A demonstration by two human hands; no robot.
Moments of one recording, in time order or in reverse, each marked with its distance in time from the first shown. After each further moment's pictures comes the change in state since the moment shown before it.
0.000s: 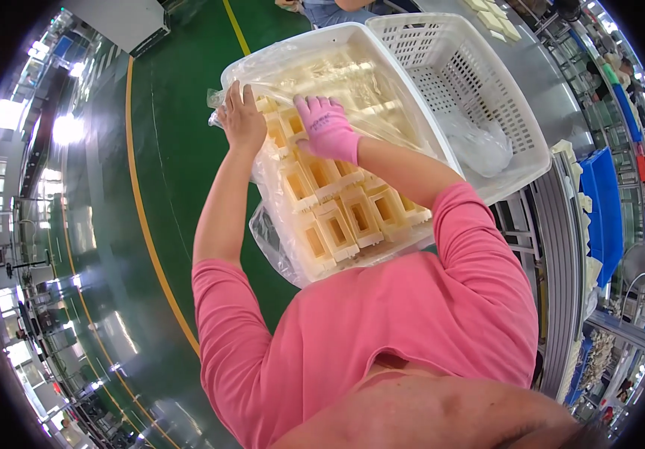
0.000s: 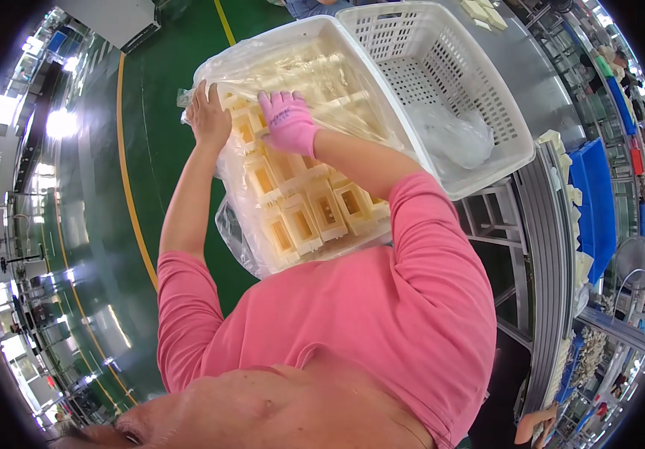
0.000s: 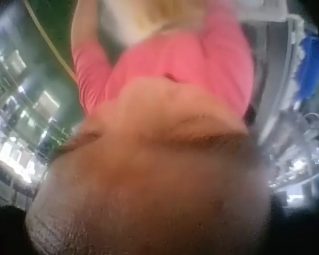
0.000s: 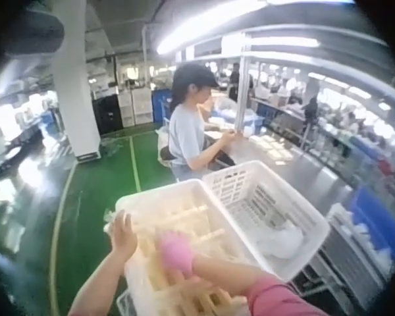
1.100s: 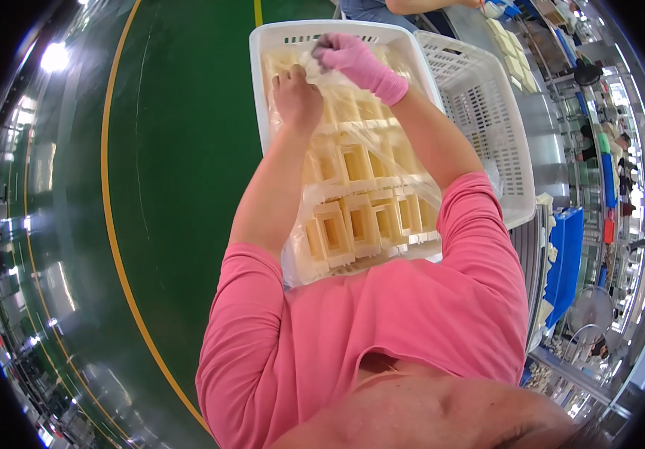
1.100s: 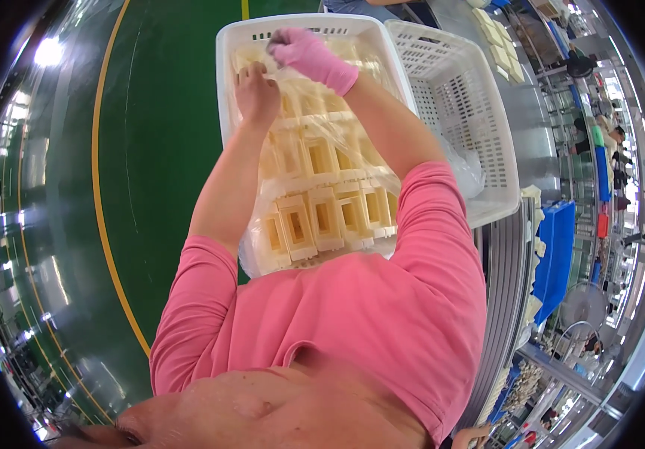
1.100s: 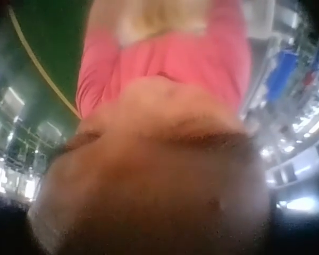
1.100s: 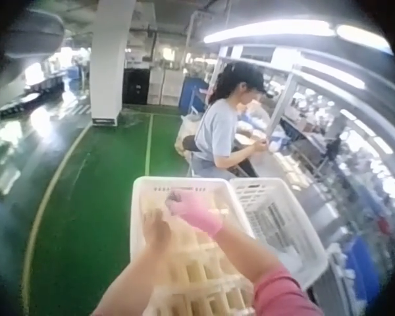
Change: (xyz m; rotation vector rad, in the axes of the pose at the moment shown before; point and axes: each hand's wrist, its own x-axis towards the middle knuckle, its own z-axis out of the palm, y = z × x) left_hand -0.003 0.055 0.036 -0.454 0.306 -0.433; right_hand 0.112 0.031 -0.022 1.084 -0.328 -0.005
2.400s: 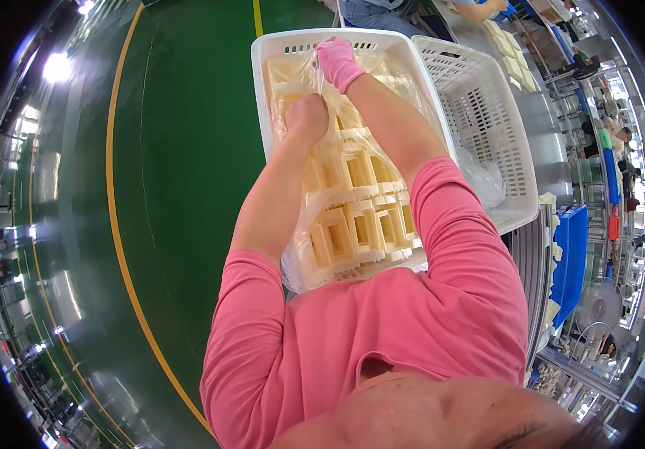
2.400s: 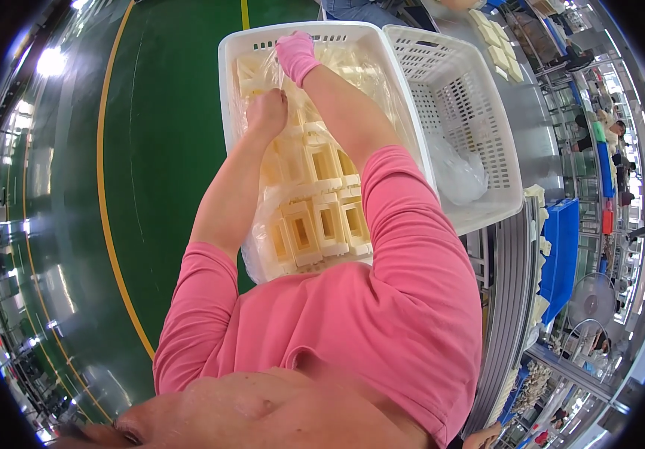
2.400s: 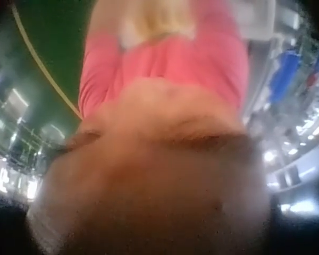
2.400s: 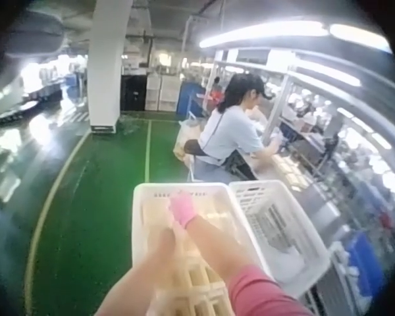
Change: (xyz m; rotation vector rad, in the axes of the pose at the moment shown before) left_hand 0.003 0.015 -0.017 0.185 -0.736 -0.175; right_hand 0.052 0.029 0.015 -1.612 0.217 0.051
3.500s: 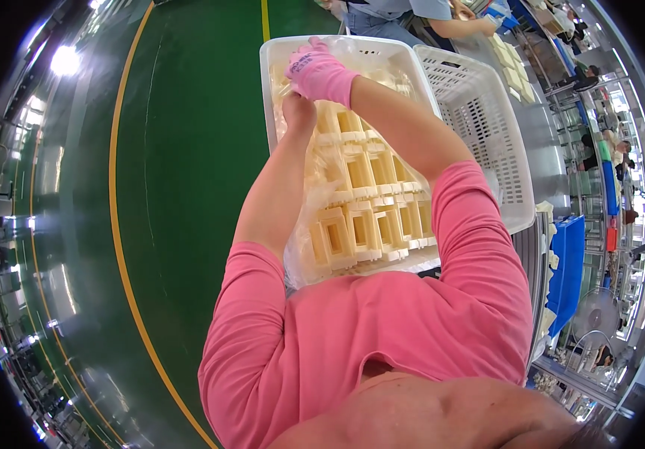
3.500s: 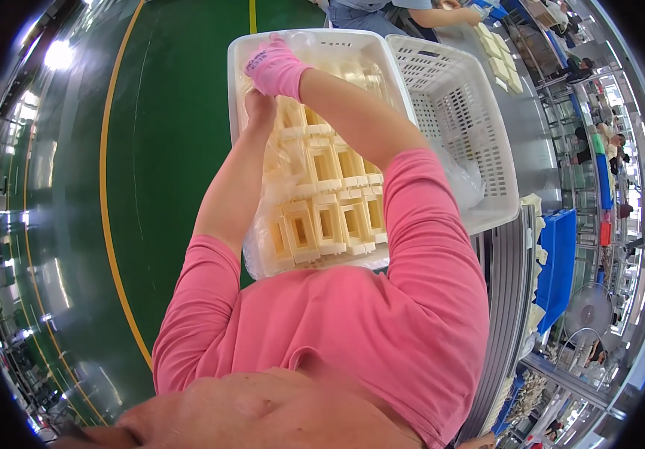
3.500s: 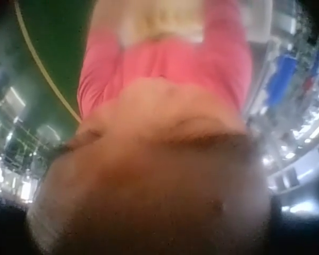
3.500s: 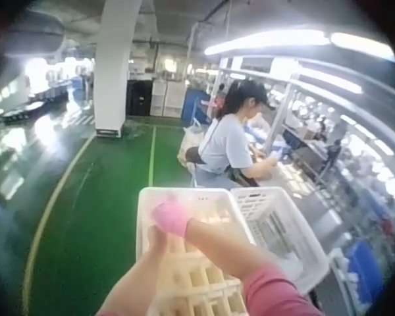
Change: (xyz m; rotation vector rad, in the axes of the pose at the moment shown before) left_hand 0.037 -0.024 0.030 -0.834 0.339 -0.175; right_hand -0.023 -0.035 -0.078 -0.110 -0.180 -0.402
